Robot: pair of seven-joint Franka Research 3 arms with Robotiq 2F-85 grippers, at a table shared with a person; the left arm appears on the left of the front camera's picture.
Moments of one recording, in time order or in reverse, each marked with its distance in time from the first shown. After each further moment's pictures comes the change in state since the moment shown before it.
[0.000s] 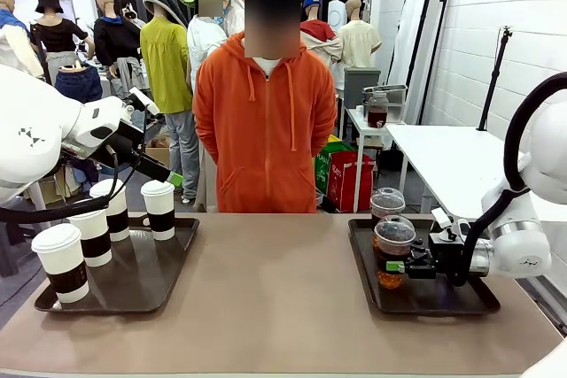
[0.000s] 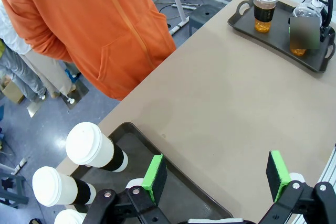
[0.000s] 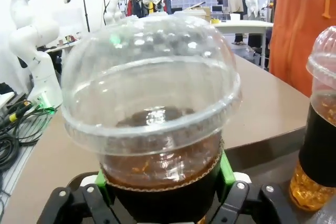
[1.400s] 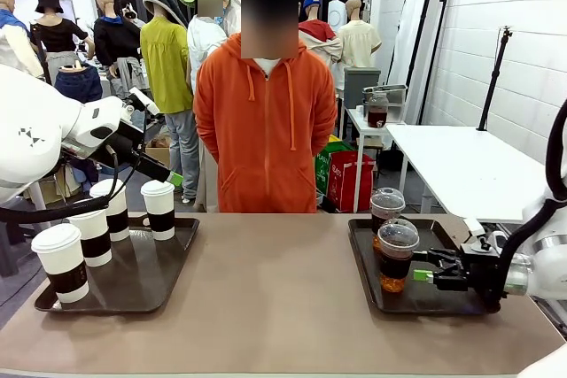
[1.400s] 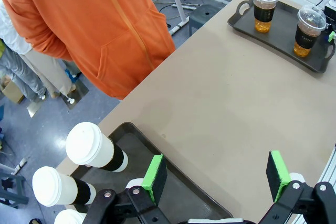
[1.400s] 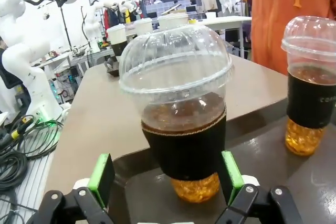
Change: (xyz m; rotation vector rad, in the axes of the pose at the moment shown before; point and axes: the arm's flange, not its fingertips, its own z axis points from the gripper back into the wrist) left arm 0.000 0.000 0.000 0.000 0.000 0.000; right arm 0.000 0.063 0.058 -0.133 -0.025 -0.086
